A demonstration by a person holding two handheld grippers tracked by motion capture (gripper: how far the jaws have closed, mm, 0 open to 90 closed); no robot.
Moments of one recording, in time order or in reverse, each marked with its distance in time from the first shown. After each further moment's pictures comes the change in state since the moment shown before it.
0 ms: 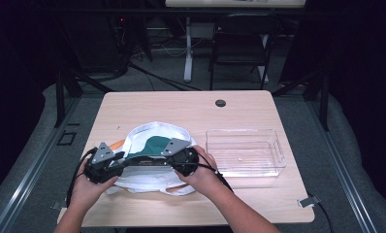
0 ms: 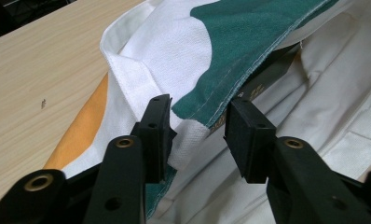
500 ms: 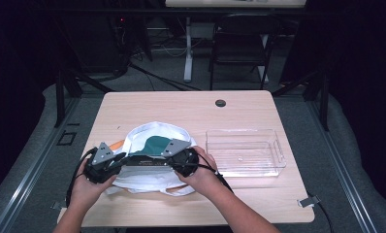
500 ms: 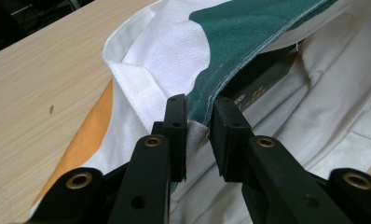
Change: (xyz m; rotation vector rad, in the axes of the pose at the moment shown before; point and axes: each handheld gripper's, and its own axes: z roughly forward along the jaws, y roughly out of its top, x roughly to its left) left arm -0.002 0.003 -0.003 -0.004 0.018 0.031; right arm 0.001 -0.001 0.001 -0.017 0.008 0.008
